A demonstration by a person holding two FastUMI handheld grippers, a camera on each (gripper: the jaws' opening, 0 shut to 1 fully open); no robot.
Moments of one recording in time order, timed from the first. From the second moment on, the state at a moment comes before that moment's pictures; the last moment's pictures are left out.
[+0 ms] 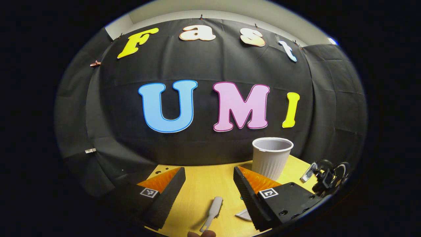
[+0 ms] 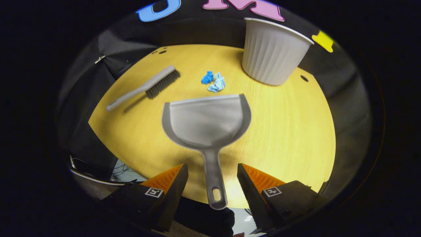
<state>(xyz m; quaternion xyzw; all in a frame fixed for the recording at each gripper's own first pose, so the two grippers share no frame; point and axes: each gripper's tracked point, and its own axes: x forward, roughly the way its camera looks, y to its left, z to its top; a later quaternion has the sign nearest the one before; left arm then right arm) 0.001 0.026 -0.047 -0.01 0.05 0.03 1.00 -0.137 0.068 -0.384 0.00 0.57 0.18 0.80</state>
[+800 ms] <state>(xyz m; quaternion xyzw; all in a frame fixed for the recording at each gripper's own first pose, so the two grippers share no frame) -0.006 0.050 -0.066 -0.02 0.07 0.06 1.00 -0.114 0.090 -0.444 -0.03 0.65 0.18 0.74</state>
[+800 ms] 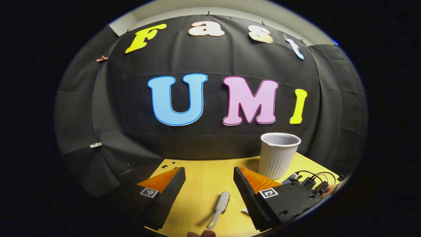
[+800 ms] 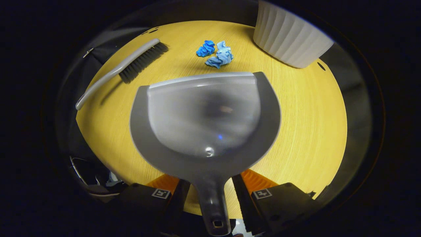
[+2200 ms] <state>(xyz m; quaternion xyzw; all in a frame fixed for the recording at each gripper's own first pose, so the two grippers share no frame) 0.047 0.006 -0.351 0.01 0.47 -0.09 0.88 -0.108 0.056 -0.432 -0.04 0.61 0.24 0.75</state>
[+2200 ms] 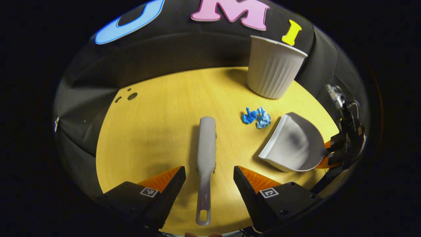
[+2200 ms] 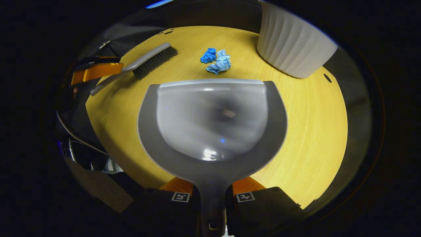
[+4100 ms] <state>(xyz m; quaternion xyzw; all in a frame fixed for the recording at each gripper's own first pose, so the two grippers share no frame) 0.127 -0.065 -0.401 0.11 0.56 -0.18 0.80 -0.081 0.026 -0.451 -0.09 0.61 0.29 0.73</state>
